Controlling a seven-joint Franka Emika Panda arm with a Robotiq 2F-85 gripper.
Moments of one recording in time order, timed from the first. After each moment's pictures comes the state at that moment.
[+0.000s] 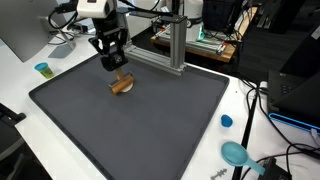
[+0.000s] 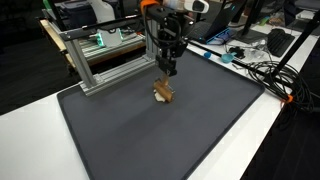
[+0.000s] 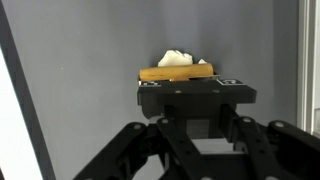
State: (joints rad) arm -0.07 0.30 0.04 -1.92 -0.22 2.23 -1.31
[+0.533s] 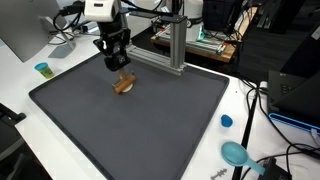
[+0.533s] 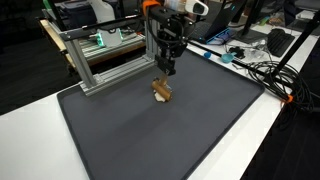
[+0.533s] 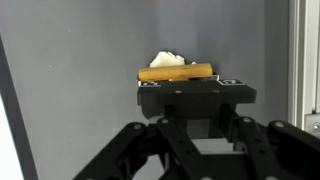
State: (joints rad) arm -0.05 0.30 0.04 -1.94 -0.25 2.22 -1.30
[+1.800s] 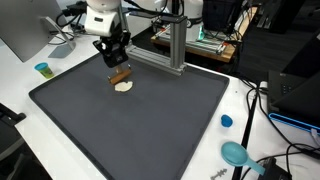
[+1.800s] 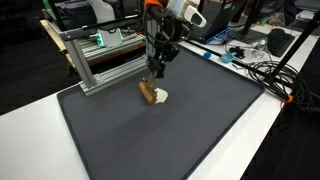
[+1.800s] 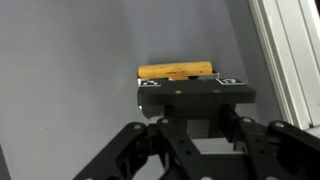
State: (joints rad) arm 0.00 0.36 0.01 -1.86 -0.42 2.04 -1.03
